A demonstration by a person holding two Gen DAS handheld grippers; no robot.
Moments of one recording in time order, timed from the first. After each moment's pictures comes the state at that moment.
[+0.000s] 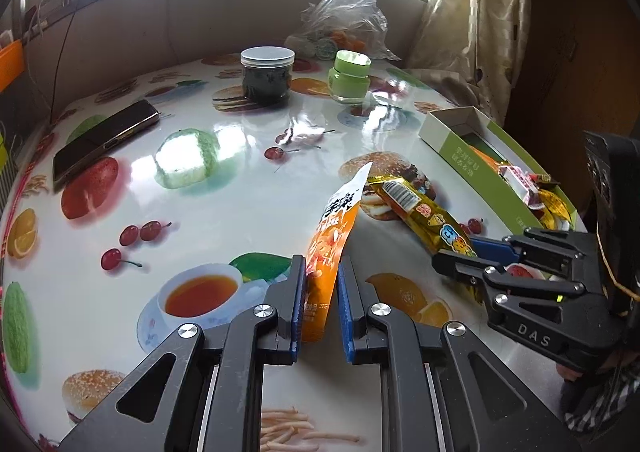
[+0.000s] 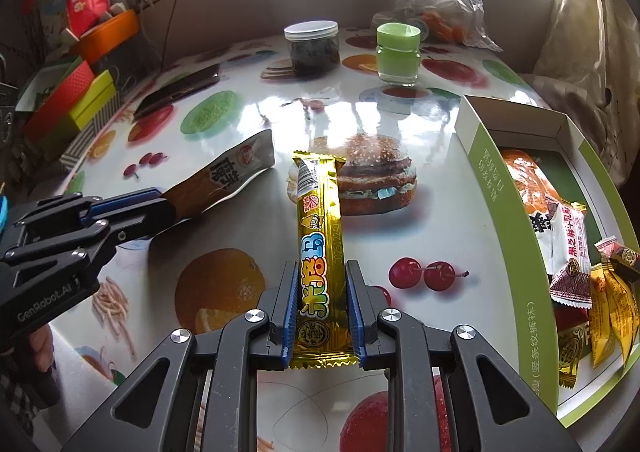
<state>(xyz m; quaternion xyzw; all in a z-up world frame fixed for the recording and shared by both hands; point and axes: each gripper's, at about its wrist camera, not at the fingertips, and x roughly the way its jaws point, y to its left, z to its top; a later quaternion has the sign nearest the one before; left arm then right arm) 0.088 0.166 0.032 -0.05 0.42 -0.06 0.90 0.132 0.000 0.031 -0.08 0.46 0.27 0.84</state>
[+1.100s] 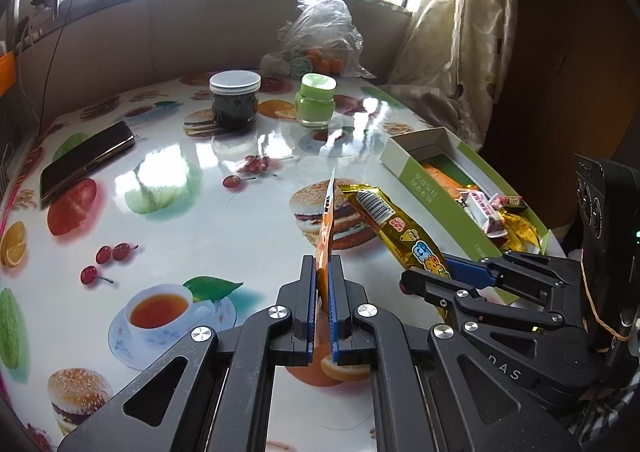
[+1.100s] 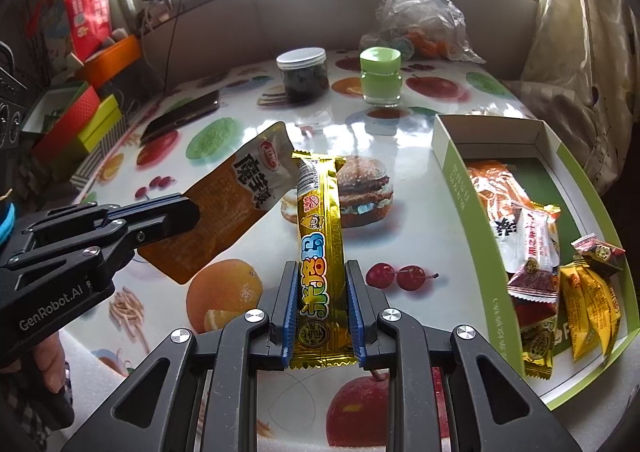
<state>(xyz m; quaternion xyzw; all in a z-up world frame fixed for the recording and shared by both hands) 0.086 0.132 0.061 -0.06 0.40 -0.08 0.91 0.124 -0.022 0.054 -0.05 0.44 0.27 0.86</state>
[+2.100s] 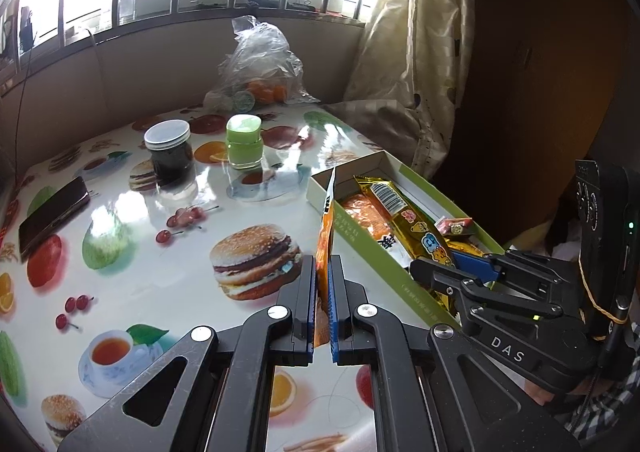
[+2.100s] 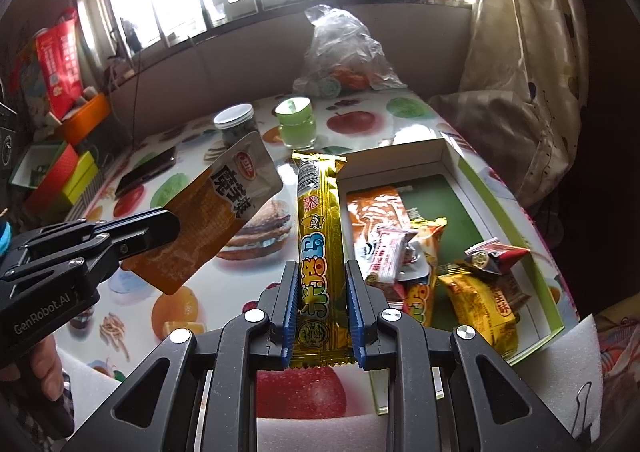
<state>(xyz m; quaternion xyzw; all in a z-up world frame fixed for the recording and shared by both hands) 0.102 0.061 0.099 -0.04 0.38 -0.12 0.92 0.130 -0.111 0.092 0.00 0.40 0.21 0.89</state>
